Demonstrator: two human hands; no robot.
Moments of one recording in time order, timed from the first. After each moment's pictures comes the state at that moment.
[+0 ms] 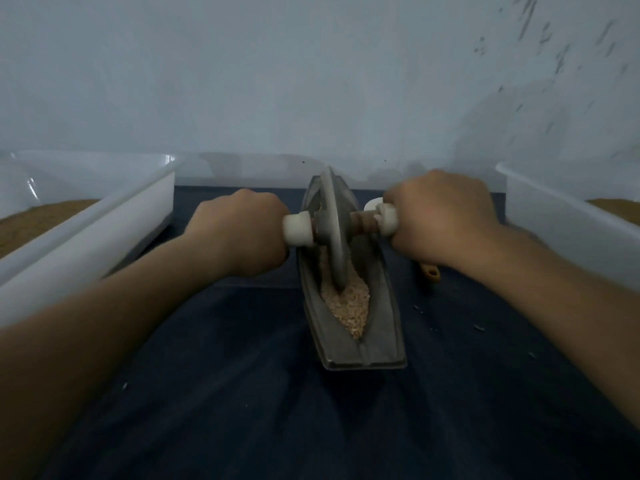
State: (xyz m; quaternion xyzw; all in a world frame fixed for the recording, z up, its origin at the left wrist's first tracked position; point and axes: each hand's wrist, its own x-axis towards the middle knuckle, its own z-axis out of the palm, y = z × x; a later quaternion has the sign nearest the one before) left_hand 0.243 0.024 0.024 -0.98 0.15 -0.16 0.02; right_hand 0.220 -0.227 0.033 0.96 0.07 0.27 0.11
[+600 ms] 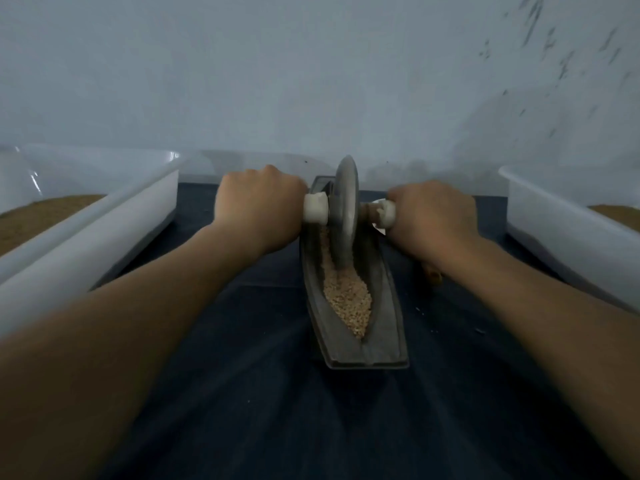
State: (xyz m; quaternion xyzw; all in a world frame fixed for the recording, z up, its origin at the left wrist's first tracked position) left_hand 0.252 0.000 0.031 -0.94 0.13 -0.29 0.11; right_hand 0.237 -0.223 0.023 0.97 0.03 0.24 0.04
